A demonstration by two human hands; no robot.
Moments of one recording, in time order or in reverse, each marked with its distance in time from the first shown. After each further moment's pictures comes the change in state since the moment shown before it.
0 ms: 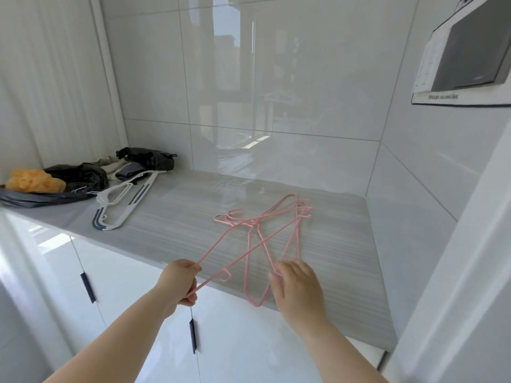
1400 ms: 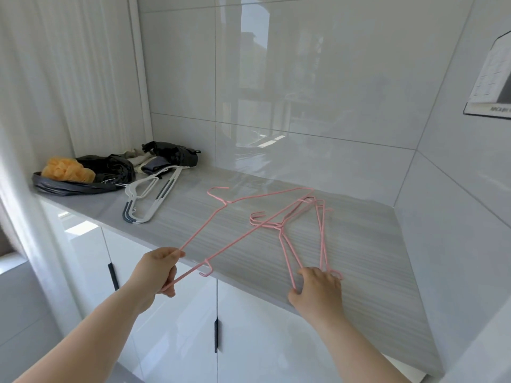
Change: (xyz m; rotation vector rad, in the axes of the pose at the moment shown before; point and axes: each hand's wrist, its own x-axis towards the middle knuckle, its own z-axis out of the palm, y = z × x) left_hand -0.002 0.003 -0.087 -0.094 0.096 0.069; right_hand 0.021 -0.019 0.016 -0.127 -0.357 0.194
